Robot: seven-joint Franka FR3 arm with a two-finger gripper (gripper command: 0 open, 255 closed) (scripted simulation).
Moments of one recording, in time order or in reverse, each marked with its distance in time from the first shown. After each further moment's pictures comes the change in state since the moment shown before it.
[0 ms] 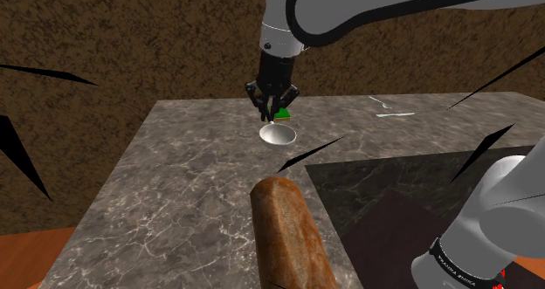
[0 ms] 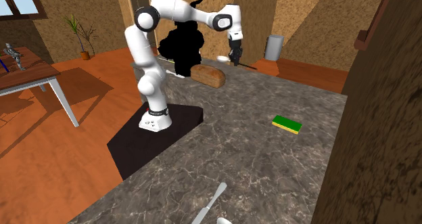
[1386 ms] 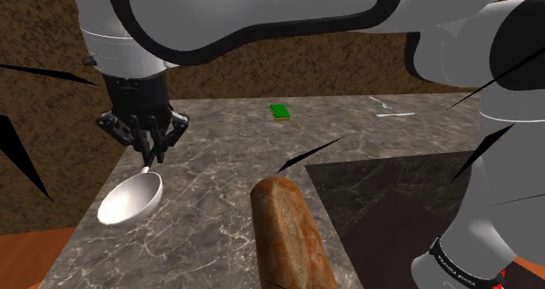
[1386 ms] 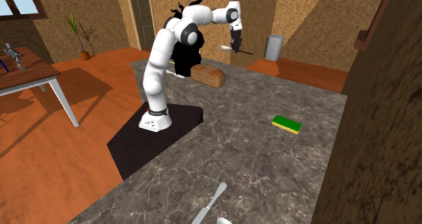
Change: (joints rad) arm 0.359 0.633 0.206 0.747 -0.380 -0.235 0.568
